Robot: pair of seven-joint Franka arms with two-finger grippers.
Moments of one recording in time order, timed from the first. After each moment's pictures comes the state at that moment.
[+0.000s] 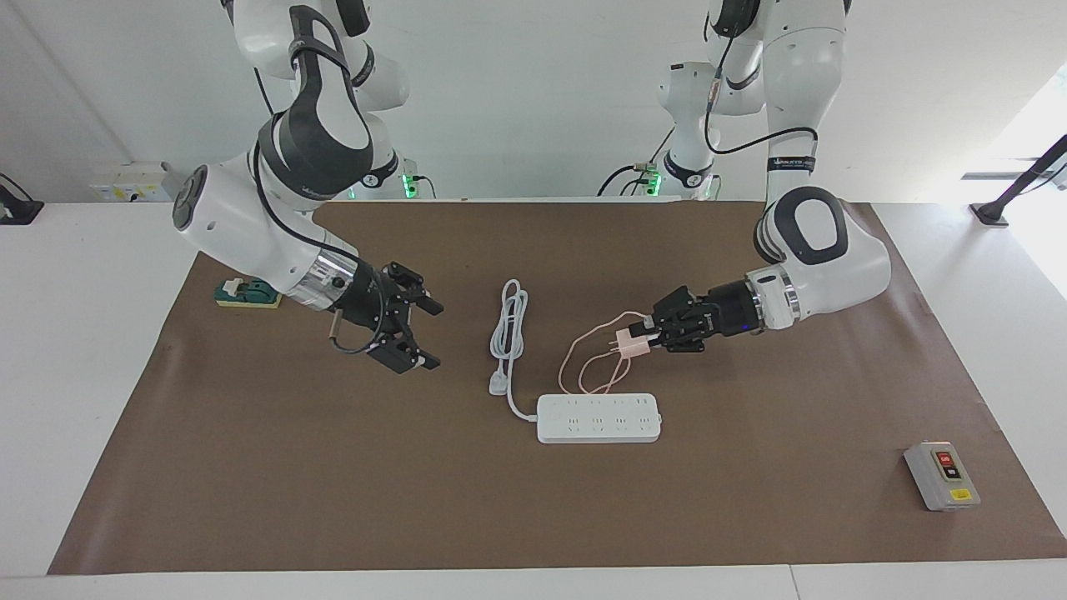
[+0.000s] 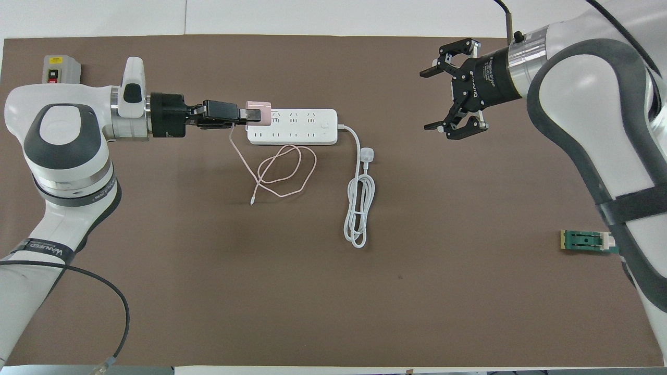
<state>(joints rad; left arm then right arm) -0.17 0.31 0.04 -1.76 -1.26 1.89 0.56 0.07 0.35 0.07 -1.47 0.62 1.87 1.41</state>
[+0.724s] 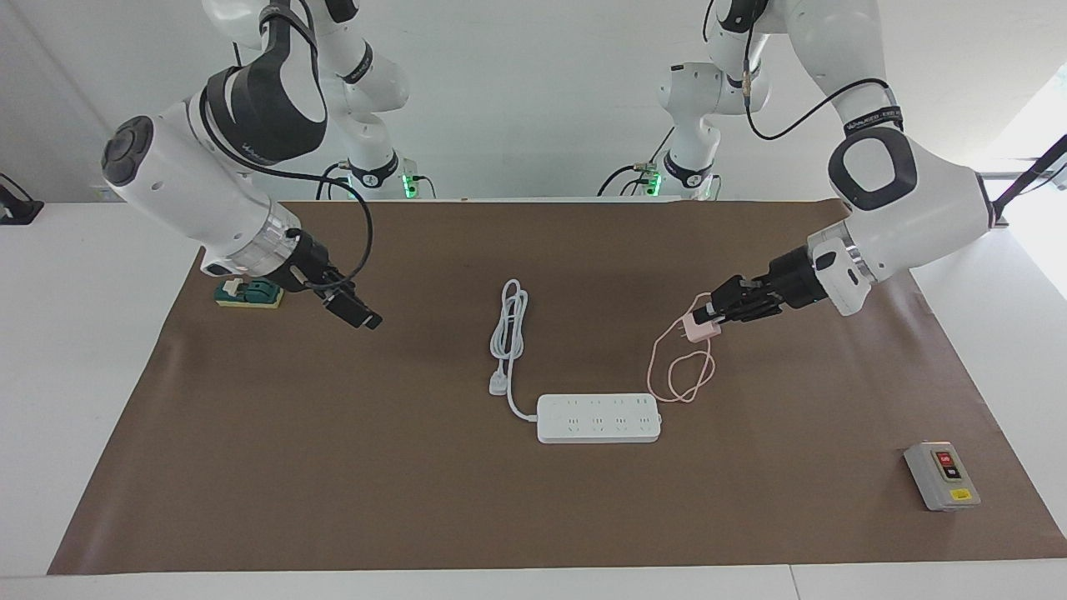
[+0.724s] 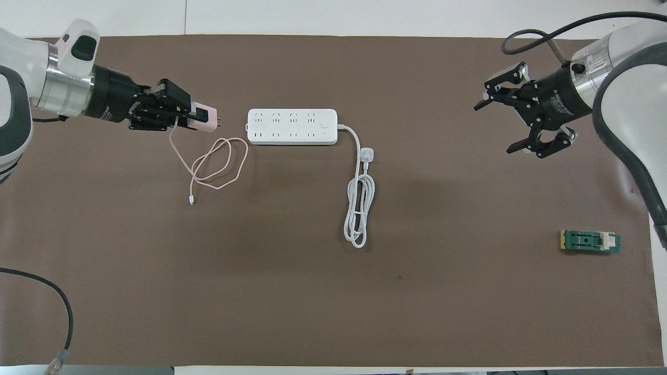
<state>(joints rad) -0.17 0.27 0.05 -1.53 -0.68 1.75 -0.10 -0.03 0.26 0.07 -1.47 0.35 1.64 0.78</state>
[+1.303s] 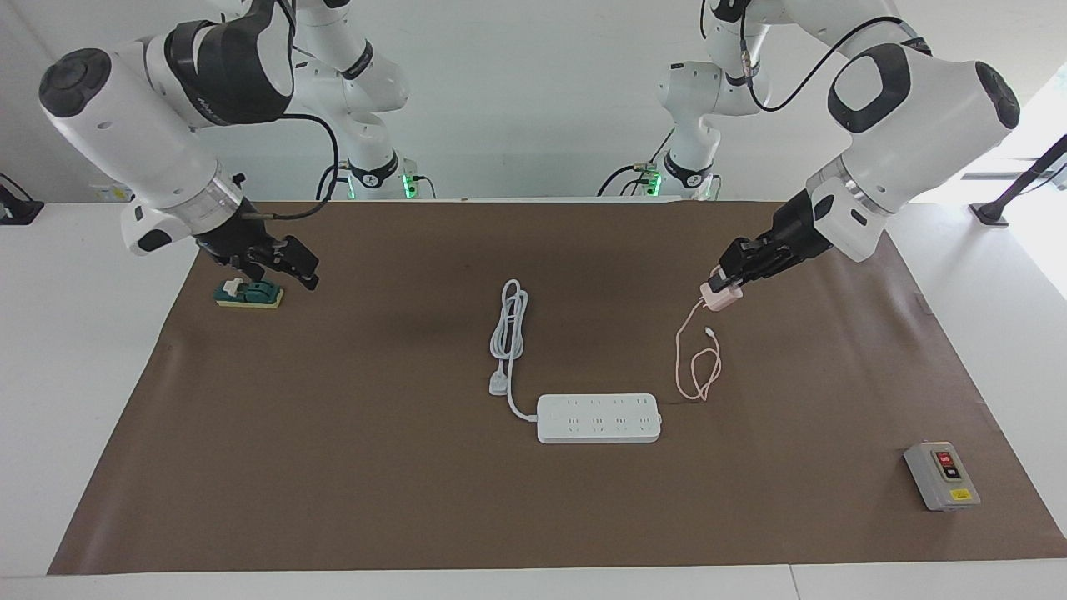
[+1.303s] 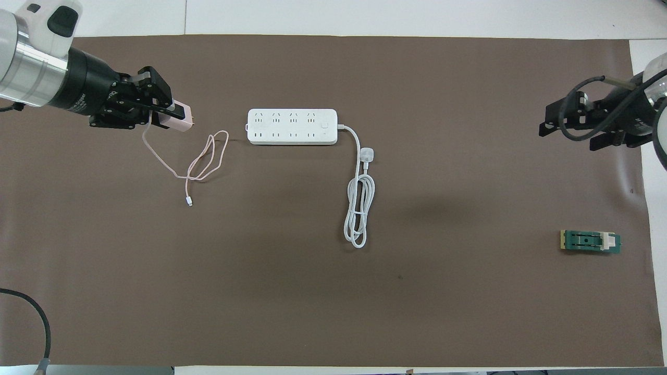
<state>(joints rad) -0.20 0.23 0.06 -1.38 -0.41 1.62 -0.35 -0.04 0.16 -0.01 -1.49 0.12 1.57 0.13</state>
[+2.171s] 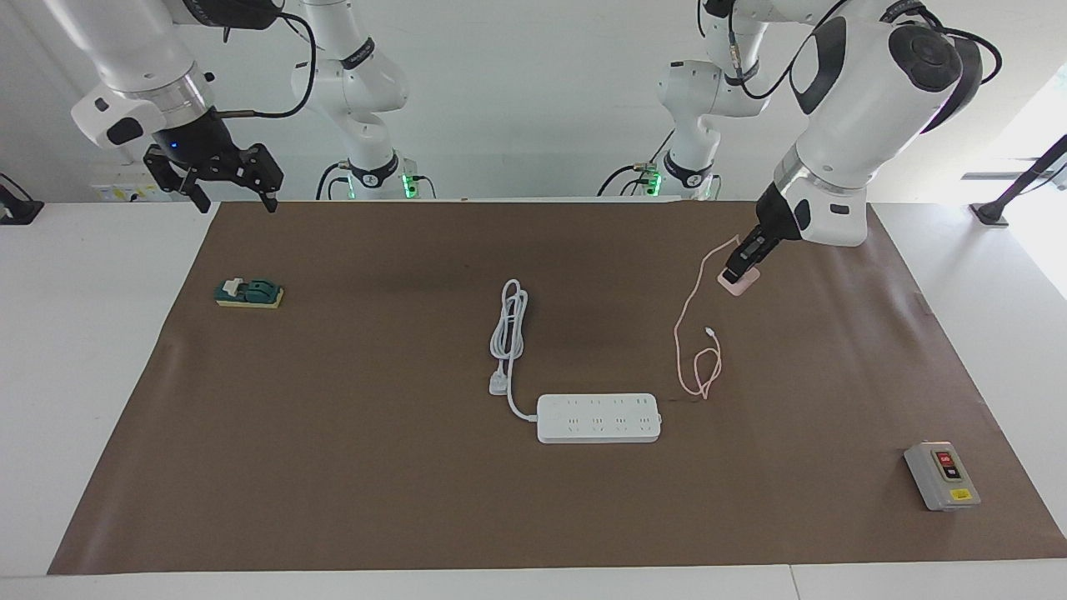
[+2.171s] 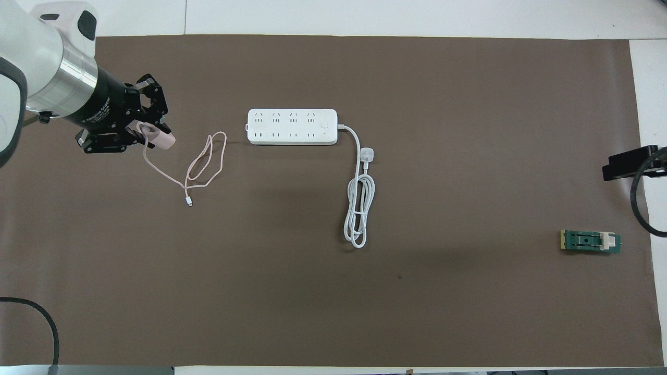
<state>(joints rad) -0.28 0.23 0.05 -1.35 -0.13 1.52 -0.92 -0.03 -0.06 -0.02 -1.60 -0.01 1.50 -0.05</state>
